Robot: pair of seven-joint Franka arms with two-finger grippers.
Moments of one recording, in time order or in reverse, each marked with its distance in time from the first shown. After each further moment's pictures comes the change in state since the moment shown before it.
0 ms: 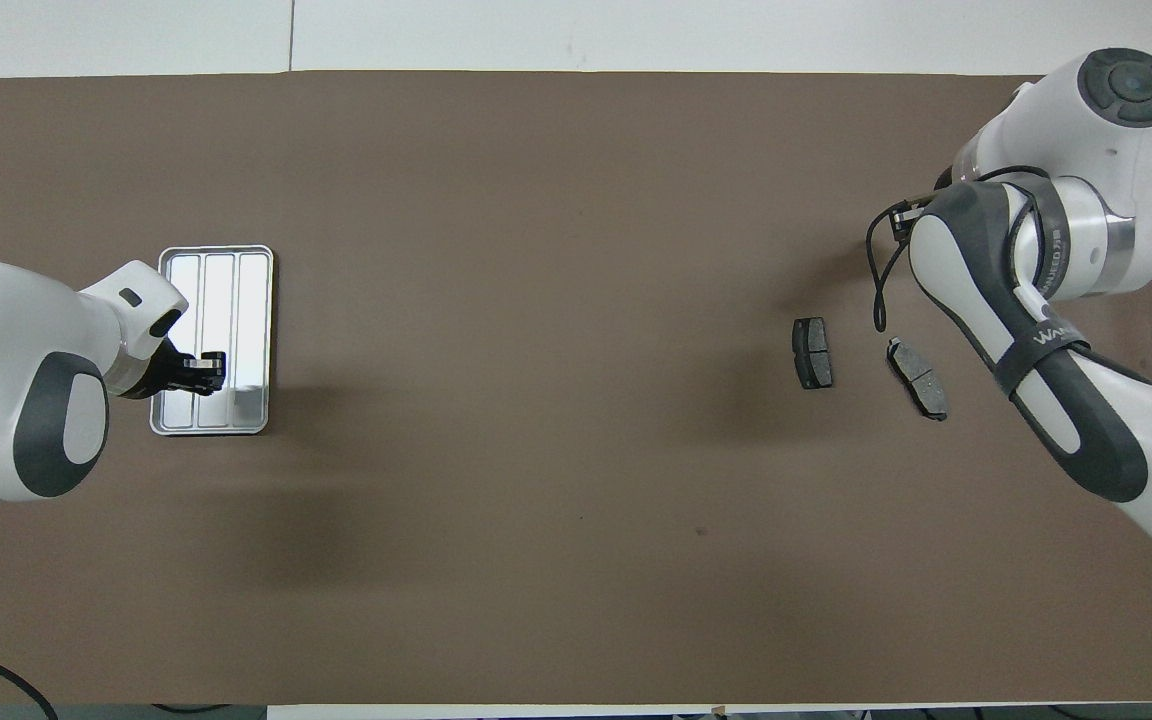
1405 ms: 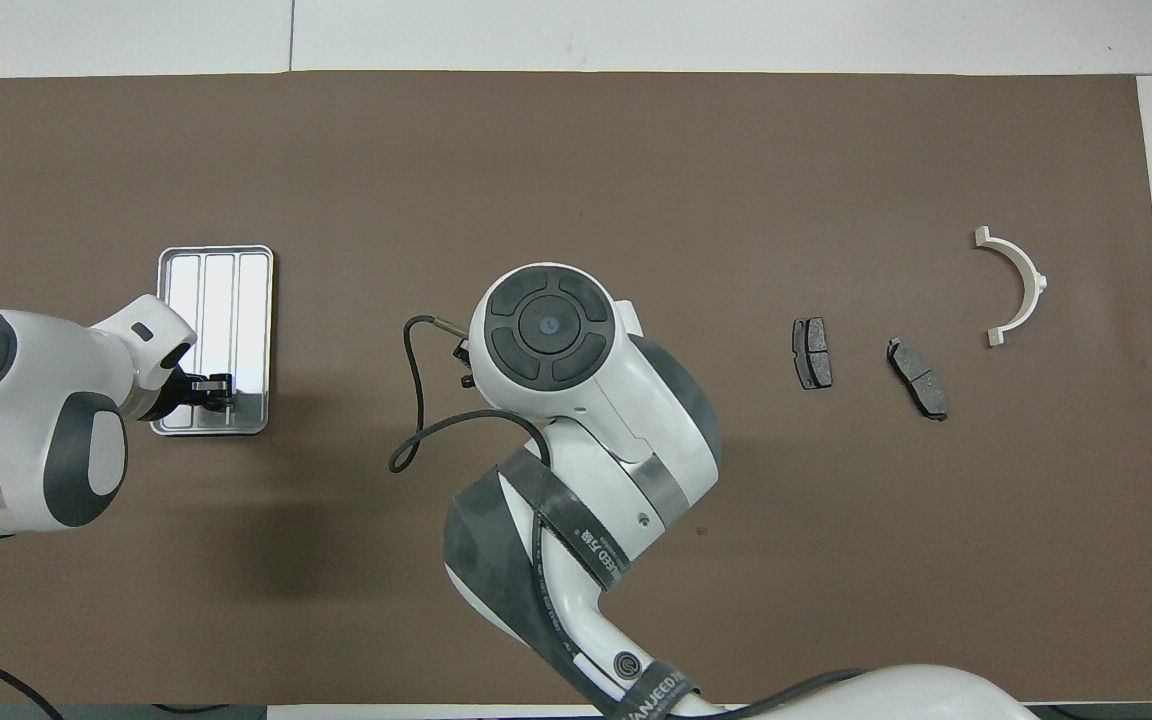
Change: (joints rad) left arm 0.020 0.000 -0.004 -0.096 0.000 0.130 0.020; right arm 0.597 -0.007 0.019 -0.099 0.200 0.223 1.334
